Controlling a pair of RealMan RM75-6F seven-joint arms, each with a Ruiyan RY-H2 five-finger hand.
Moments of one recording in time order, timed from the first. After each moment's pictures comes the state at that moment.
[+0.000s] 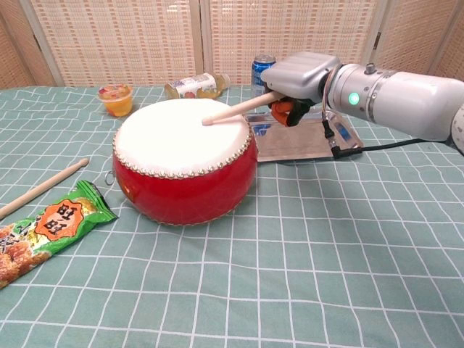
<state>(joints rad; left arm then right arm) -0.08 -1.15 0.02 -1.43 1.57 1.50 -0.15 1.04 -1.61 0.19 -1.25 -0.99 0.85 -0.60</state>
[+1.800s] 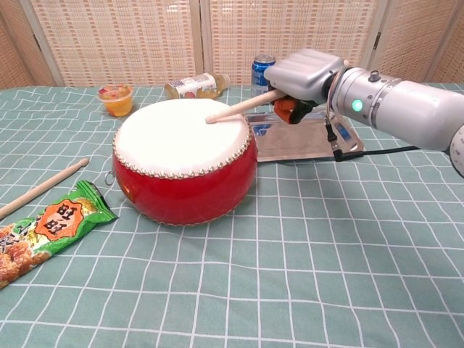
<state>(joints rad) -0.08 -1.15 0.01 -1.43 1.58 1.50 -0.16 0.99 -1.66 0.20 -1.17 -1.12 0.89 -0.57</state>
